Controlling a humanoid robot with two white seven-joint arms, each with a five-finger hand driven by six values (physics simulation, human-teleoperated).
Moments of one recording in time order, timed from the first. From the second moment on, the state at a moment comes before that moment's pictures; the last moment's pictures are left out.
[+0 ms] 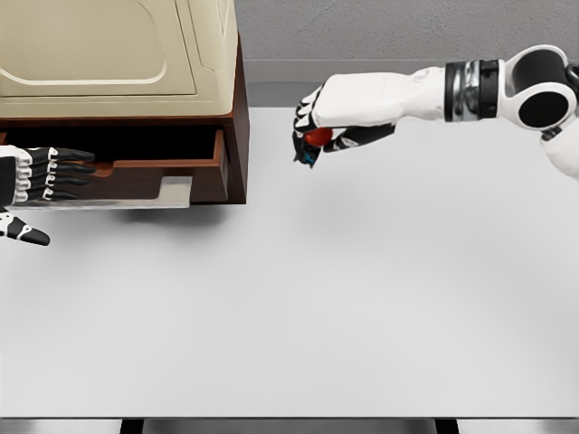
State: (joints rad) left arm -0.61 1.43 -0.73 -1.76 1.15 0.24 -0.61; right arm -1.14 -0.63 0.99 -1.40 0.07 -0.61 0.61
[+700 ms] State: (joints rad) left arm -0.62 1.43 -0.72 -1.76 1.20 0.32 -0.62; right arm -1.19 -0.59 1.00 -1.43 0.07 -0.61 0.61
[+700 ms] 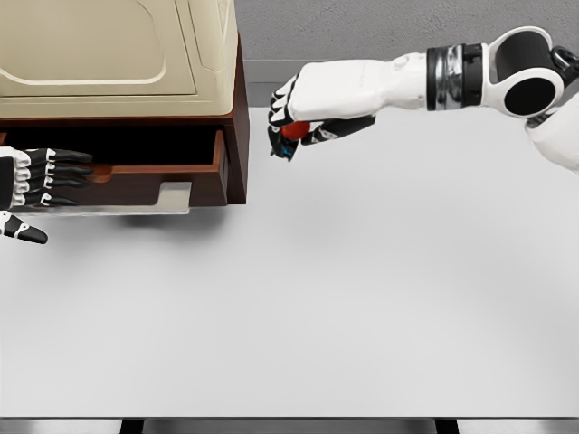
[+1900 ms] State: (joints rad) left arm -0.67 1.42 -0.75 -1.77 1.18 0.33 -0.61; right arm -1.28 -0.46 1.03 -1.45 0.05 -0.61 0.61
